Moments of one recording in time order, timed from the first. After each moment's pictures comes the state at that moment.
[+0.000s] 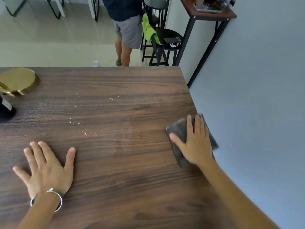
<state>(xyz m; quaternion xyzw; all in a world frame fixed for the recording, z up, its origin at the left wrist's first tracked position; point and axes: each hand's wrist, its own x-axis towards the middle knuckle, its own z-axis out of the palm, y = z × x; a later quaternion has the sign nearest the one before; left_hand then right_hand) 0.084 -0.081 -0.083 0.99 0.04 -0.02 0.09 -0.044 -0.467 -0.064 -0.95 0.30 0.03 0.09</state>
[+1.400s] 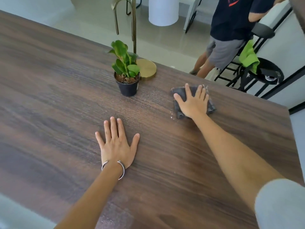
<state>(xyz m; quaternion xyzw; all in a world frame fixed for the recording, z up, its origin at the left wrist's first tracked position) 0.095 0.008 -0.075 0.99 0.10 -0.02 0.09 0.257 -0.252 -0.054 -0.99 0.12 0.08 0.08</state>
